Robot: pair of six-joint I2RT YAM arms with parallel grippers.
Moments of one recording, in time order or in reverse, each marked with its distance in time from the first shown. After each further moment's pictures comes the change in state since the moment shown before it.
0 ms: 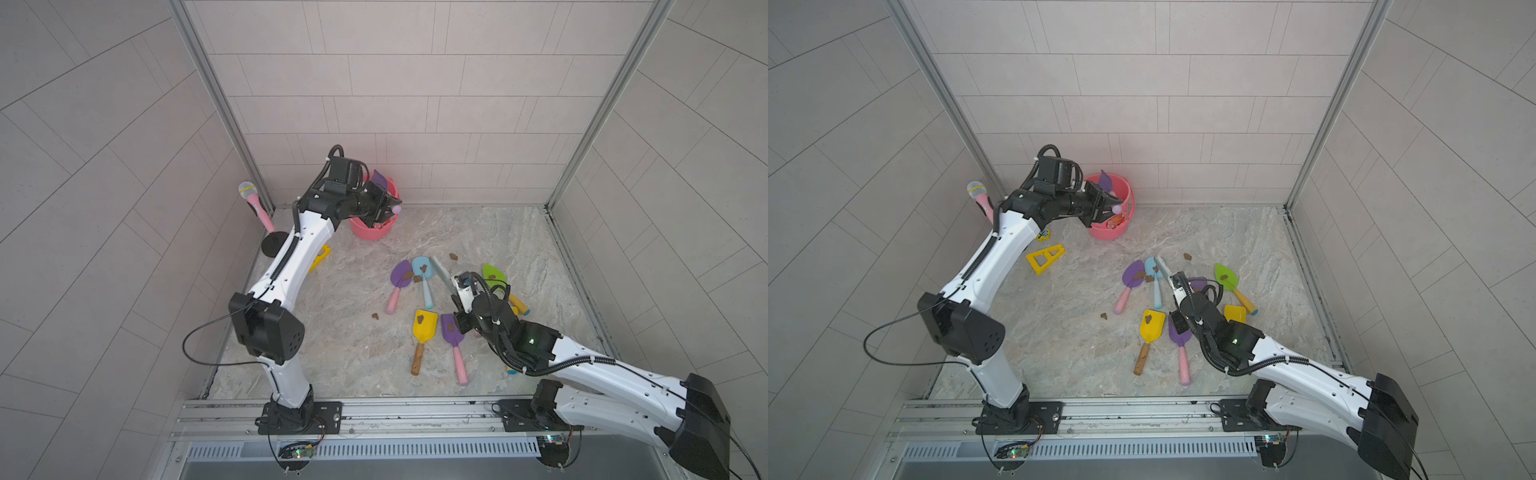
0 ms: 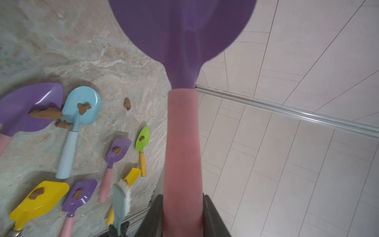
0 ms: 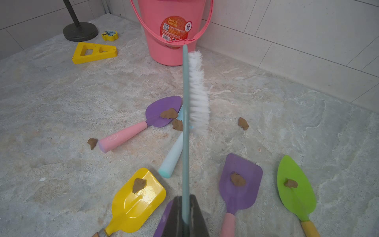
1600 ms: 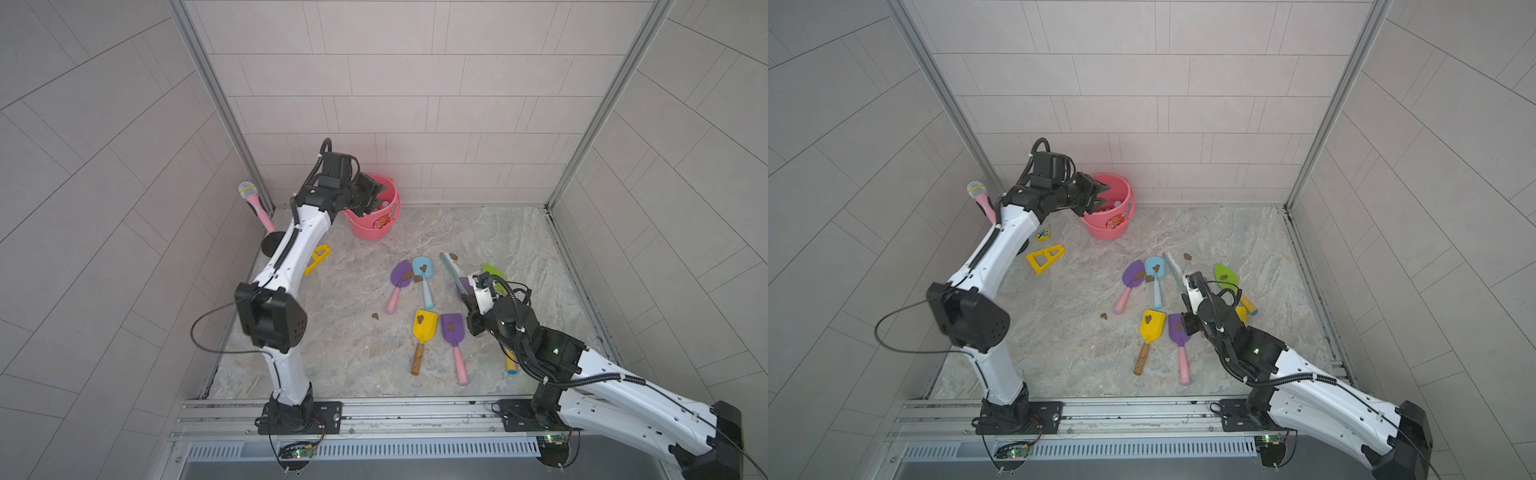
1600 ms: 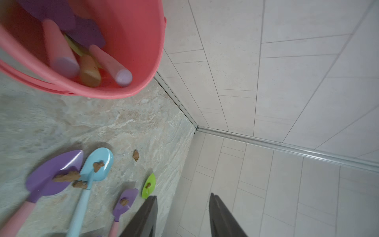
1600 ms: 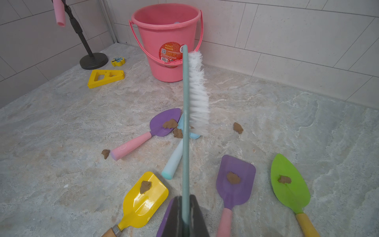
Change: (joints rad) left arm 0.039 -0.105 -0.118 0.026 -0.230 0.226; right arm -0.019 -0.181 -0.006 -0.083 -0.028 0.050
